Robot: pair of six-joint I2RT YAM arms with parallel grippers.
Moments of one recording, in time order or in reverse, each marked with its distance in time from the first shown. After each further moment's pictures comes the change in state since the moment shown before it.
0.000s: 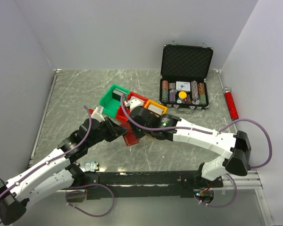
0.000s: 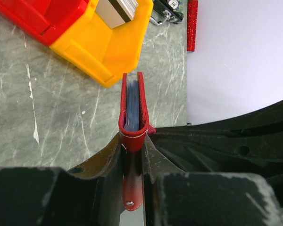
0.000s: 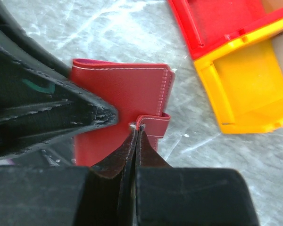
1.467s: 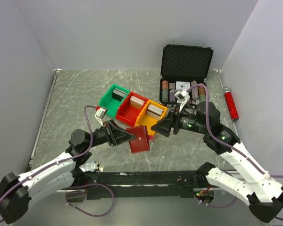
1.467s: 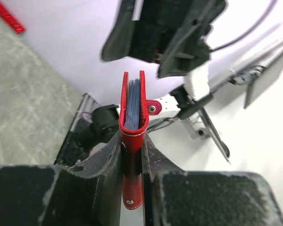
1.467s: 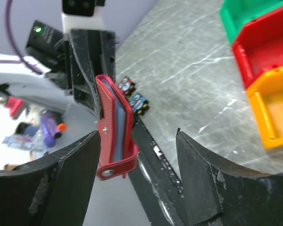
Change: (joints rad) left arm 0.023 0.040 -0.273 1.028 0.524 -0.013; right arm -0.482 -0.652 -0.352 0.263 -0.747 0.086
